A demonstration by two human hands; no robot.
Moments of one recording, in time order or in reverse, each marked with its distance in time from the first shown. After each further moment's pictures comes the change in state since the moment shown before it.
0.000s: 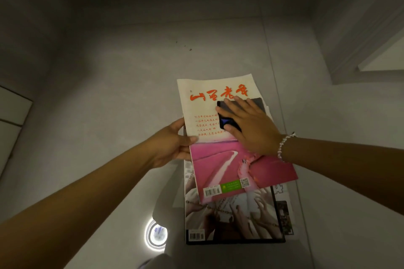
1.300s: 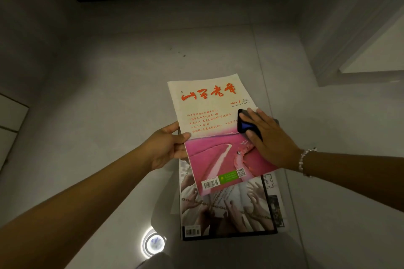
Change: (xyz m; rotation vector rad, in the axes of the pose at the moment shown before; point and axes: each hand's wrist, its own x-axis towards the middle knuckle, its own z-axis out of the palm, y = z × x) left_hand -0.003 -0.006 0.006 -0.155 0.062 0.049; right_hand -0.062 0.016 -0.004 0.309 0.049 0.243
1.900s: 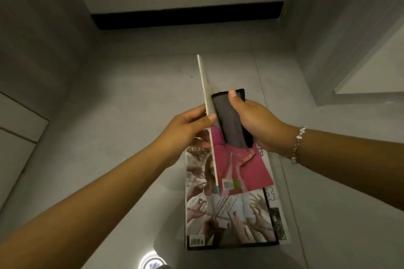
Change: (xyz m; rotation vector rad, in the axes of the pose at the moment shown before) left_hand -0.063 0.053 0.057 0.339 -0.062 0.465; right_hand 0.025 -0.135 -0.092 0.842 0.003 0.322
